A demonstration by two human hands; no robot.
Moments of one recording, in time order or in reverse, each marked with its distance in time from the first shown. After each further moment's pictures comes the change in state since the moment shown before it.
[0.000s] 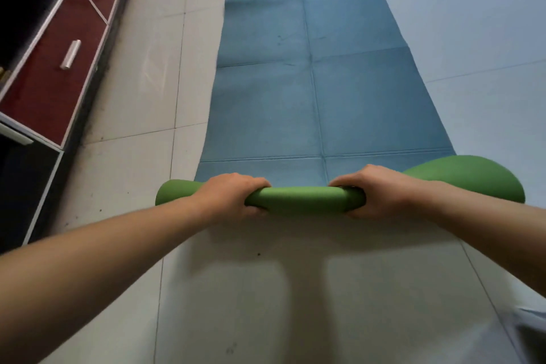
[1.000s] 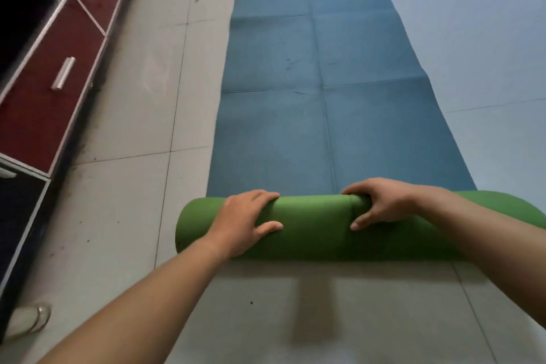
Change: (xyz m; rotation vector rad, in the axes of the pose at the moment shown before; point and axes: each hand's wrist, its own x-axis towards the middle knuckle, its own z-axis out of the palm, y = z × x) left_hand 0.058 -0.011 0.015 -0.173 0.219 -0.096; right_hand 0.062 0.070 -0.036 0.248 -0.263 0.256
